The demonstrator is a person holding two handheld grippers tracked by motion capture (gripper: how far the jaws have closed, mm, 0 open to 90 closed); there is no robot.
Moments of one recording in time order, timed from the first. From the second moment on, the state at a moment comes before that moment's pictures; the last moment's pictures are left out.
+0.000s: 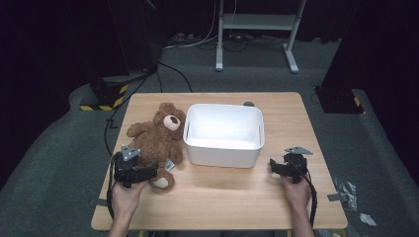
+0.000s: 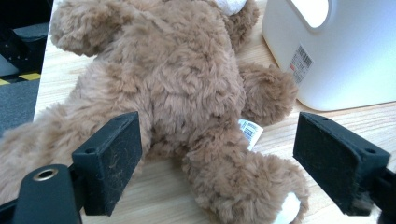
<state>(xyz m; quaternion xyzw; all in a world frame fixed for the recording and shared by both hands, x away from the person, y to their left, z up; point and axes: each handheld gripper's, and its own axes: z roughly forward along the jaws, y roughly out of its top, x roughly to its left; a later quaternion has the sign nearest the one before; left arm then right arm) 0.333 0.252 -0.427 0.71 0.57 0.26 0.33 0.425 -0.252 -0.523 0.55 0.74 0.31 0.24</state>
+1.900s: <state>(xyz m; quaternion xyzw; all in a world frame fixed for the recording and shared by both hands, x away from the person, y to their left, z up) 0.393 0.239 -0.390 0.72 0.57 0.27 0.30 0.425 -0.252 -0.523 0.55 0.74 0.31 0.24</state>
